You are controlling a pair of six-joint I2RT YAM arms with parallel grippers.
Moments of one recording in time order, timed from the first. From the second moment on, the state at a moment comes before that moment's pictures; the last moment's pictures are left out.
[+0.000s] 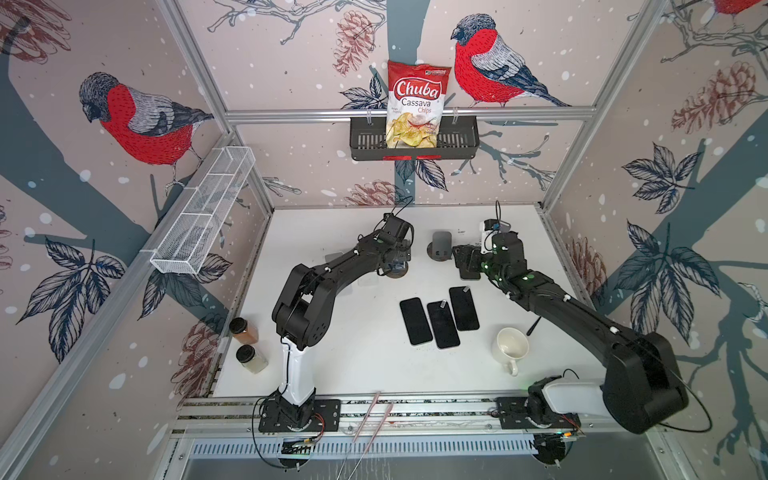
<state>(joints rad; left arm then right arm) -0.58 1.97 1.51 -0.44 -0.24 -0.47 0.42 1.33 0.86 -0.04 -0.01 0.32</state>
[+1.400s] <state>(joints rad) -0.58 1.91 1.46 -0.43 -0.23 -0.46 0.42 1.33 0.86 -0.04 -0.01 0.32</state>
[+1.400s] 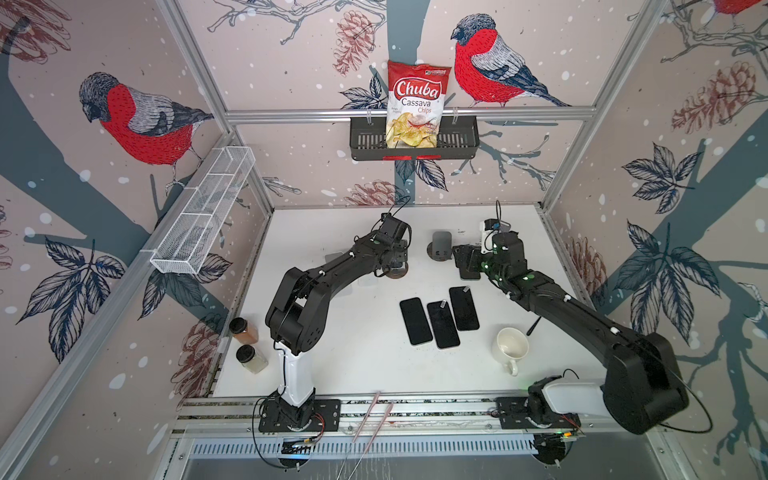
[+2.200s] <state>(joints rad) -0.59 1.81 1.39 -0.43 -0.16 -0.44 0.43 1.33 0.86 -0.04 -0.01 0.32</state>
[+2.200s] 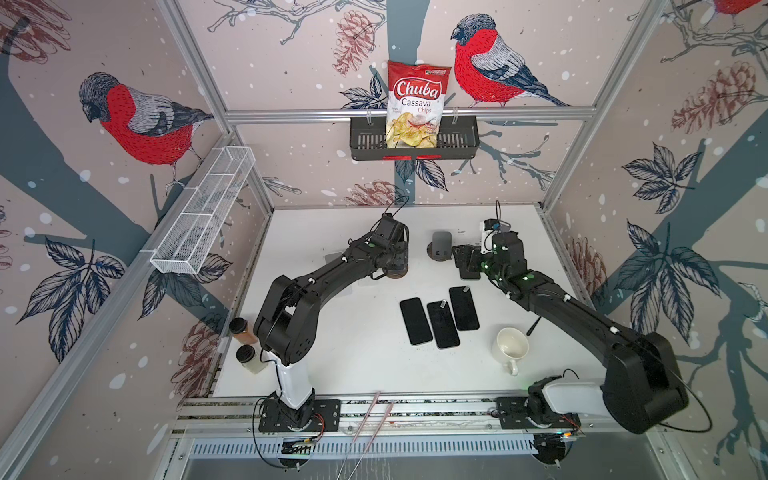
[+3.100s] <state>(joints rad) -0.67 1.63 1.19 -0.44 -0.20 -0.50 0.45 1.31 0.86 -0.05 -0.02 0.32</state>
